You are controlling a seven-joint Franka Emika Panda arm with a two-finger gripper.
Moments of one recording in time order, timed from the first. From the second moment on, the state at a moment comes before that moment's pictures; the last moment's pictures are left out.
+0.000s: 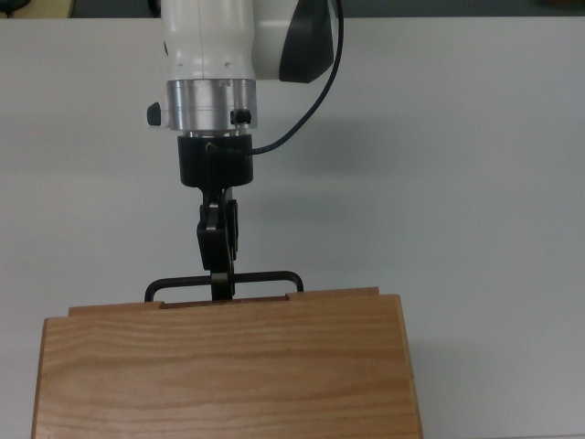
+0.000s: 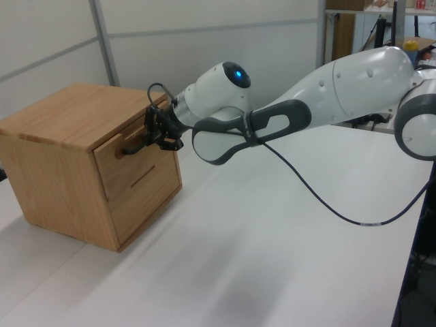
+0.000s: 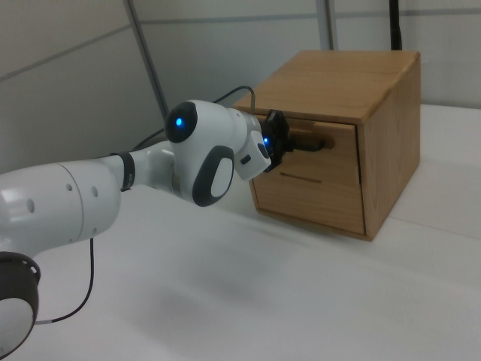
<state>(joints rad) -0.02 0.44 0.08 -1.56 0.02 2.93 1.54</state>
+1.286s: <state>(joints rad) -0.02 0.23 0.08 -1.65 0.00 2.59 1.55</state>
